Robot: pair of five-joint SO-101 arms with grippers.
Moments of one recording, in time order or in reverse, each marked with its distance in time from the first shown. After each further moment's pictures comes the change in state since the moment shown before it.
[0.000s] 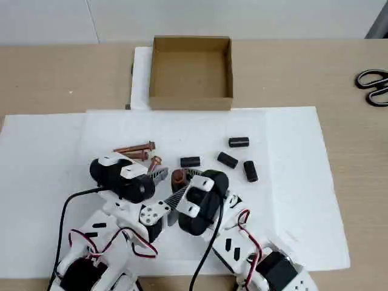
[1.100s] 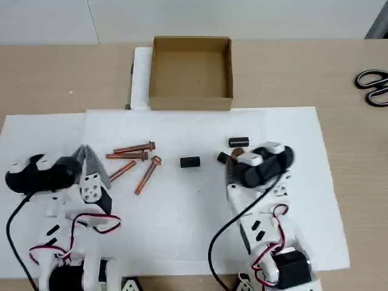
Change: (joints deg) left arm -35.5 0.0 -4.7 1.1 -0.2; right arm 26.4 -0.1 -5.3 10.7 -12.8
